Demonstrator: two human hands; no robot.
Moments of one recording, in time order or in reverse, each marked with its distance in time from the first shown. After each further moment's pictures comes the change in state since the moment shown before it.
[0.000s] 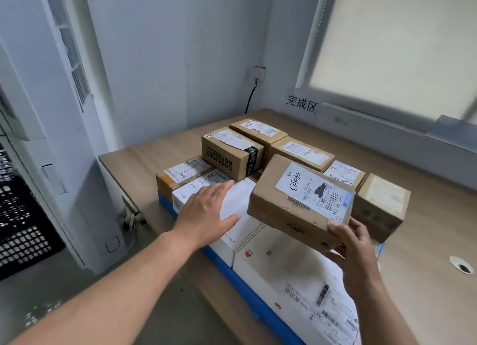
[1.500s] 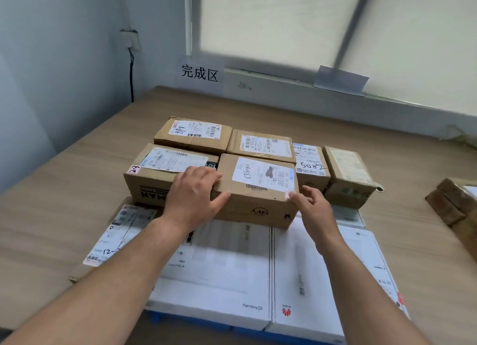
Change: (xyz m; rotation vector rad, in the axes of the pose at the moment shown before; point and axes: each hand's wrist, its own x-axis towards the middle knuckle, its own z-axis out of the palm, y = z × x) left_hand 0.213 -0.073 0.038 -0.120 -0.029 0.535; right_hand 0.089 0.001 0.116 -0.467 0.535 0.054
